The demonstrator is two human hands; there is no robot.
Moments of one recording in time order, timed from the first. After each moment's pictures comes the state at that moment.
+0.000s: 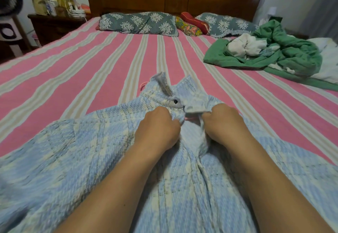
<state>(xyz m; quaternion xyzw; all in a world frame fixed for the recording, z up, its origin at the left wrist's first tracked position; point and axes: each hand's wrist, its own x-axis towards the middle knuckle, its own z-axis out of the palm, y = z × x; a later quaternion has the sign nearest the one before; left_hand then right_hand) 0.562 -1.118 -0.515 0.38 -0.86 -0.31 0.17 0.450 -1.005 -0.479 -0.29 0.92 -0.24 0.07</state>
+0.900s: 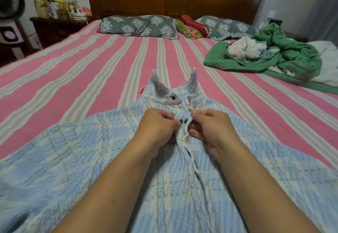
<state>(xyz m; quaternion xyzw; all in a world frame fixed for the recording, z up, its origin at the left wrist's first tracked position) 0.560 -1.120 -0.508 0.39 -0.68 -0.58 0.22 0.459 -1.021 -0.502 -0.13 0.69 -0.66 0.27</state>
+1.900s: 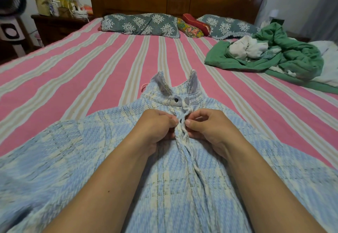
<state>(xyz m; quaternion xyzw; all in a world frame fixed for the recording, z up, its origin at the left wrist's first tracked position) 0.566 -1.122 -0.504 0.39 -0.61 -0.66 0.19 0.449 -1.017 -0.506 -0.23 0.70 -0.59 0.32</state>
